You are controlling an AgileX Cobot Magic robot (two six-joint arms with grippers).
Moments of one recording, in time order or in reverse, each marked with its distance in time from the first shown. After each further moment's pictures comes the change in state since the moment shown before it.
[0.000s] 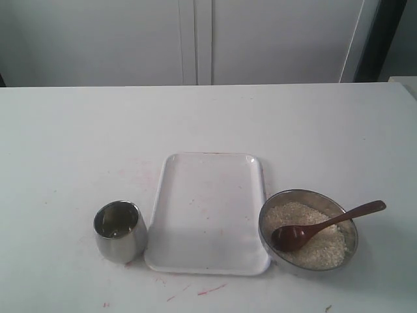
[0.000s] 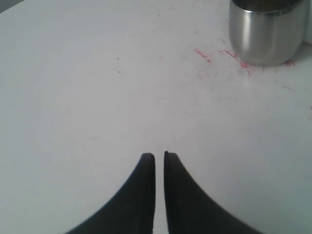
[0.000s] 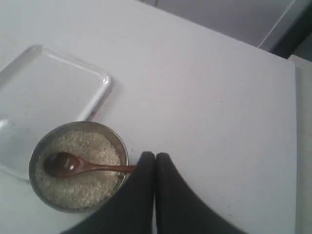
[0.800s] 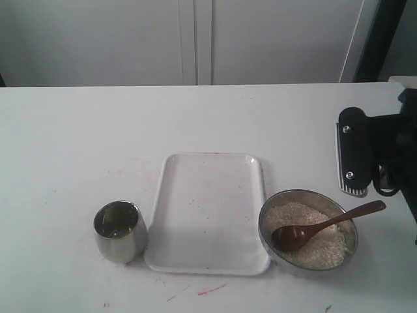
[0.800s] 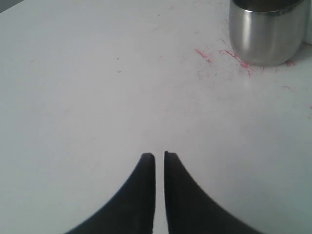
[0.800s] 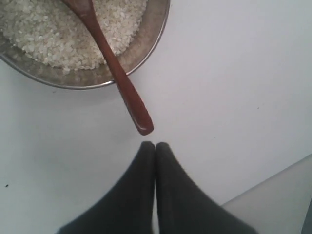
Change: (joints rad) left arm 0.000 0.000 0.000 0.000 0.000 0.000; right arm 0.032 0.452 0.110 -0.160 -0.087 -0.866
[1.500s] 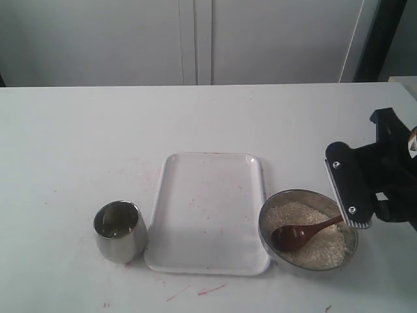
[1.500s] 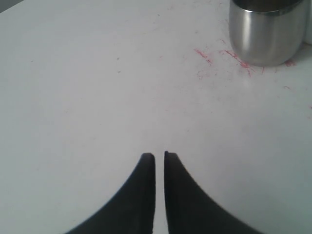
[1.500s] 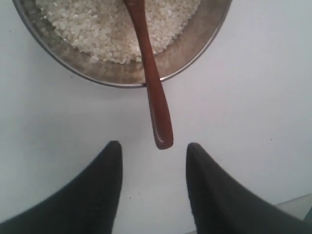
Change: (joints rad) left arm 0.000 0.000 0.000 0.000 0.000 0.000; right arm 0.000 0.076 0.036 -0.002 -0.026 -0.212
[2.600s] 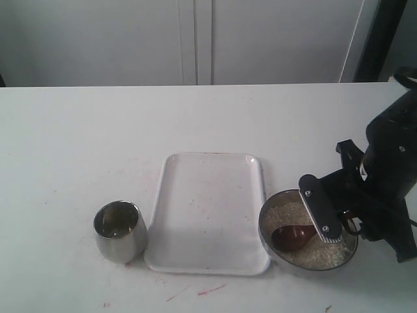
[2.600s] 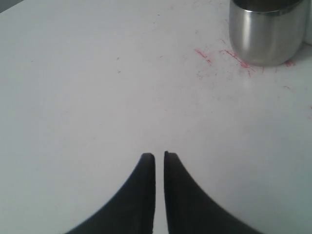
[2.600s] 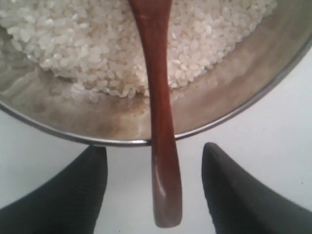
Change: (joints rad) left arm 0.000 0.000 0.000 0.000 0.000 0.000; right arm 0.000 0.287 0.000 -0.112 -0.136 0.032
